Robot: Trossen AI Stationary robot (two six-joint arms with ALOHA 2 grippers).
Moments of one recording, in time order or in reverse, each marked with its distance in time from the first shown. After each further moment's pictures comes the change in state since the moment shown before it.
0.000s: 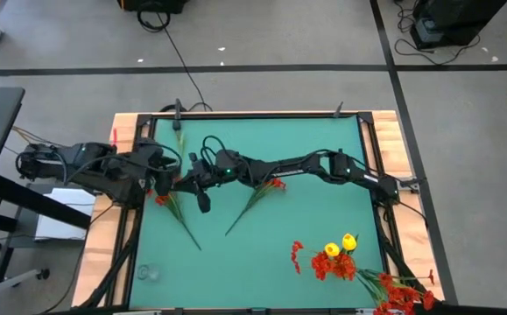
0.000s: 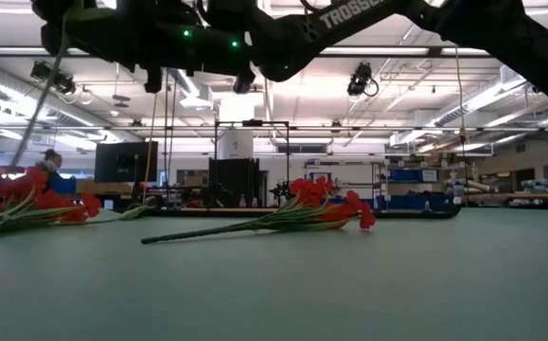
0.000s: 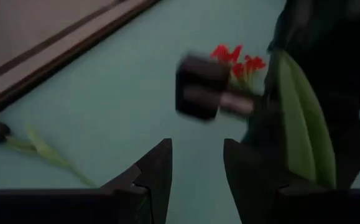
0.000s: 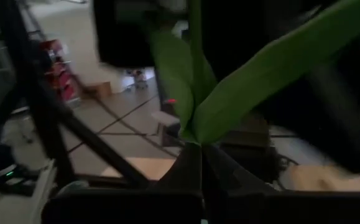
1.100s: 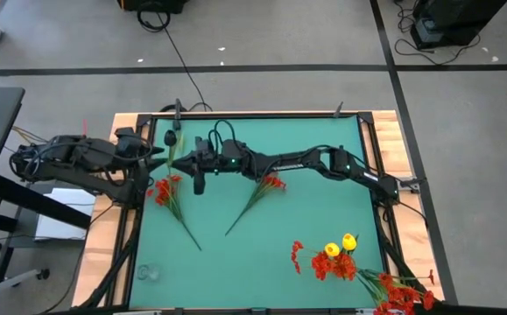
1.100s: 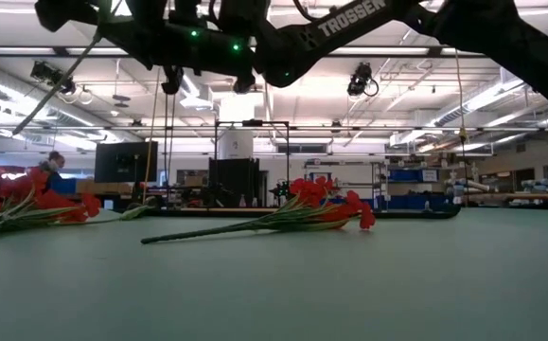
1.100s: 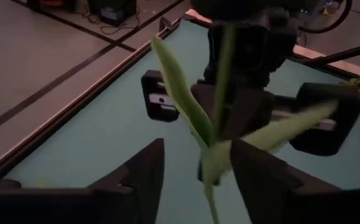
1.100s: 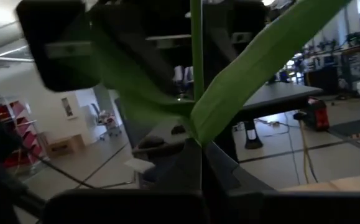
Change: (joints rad) left arm 0.000 -0.144 0.086 0.009 0.007 0.222; right arm -0.052 -0.004 0.000 0.139 0.148 0.169
